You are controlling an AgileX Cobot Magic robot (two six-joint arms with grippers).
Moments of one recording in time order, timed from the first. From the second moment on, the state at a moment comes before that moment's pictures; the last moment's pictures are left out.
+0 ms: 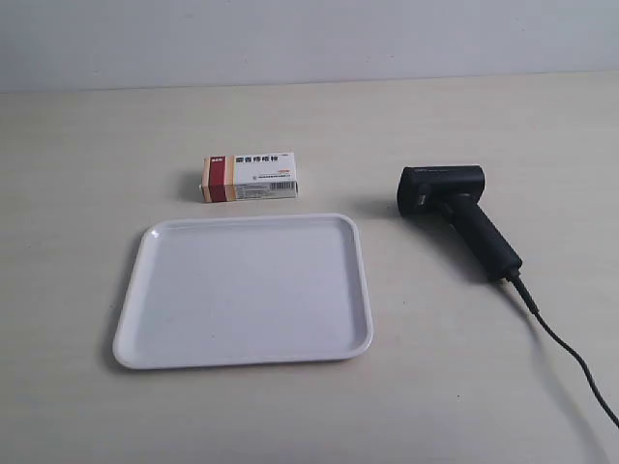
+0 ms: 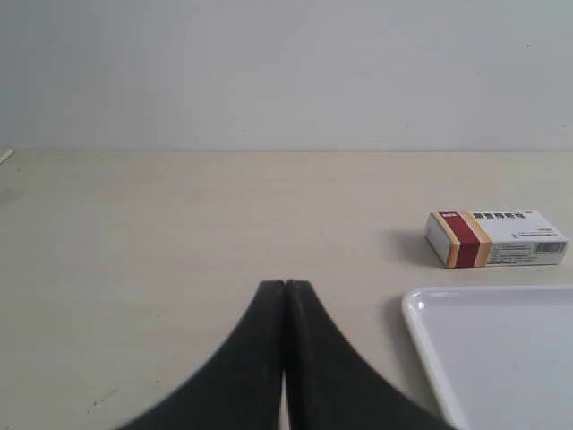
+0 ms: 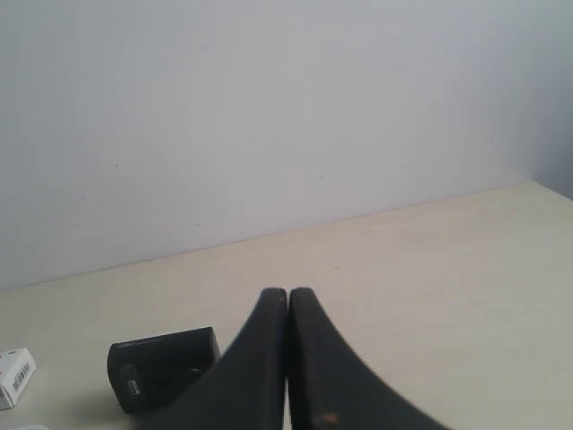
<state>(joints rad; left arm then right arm) -0.08 0.01 0.00 0.04 0.25 -0.06 0.10 0.01 0.00 0.03 0.13 0.16</state>
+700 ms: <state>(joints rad) -0.08 0.01 0.00 -0.09 0.10 -0.18 0.10 0.01 0.00 0.07 0.11 0.18</state>
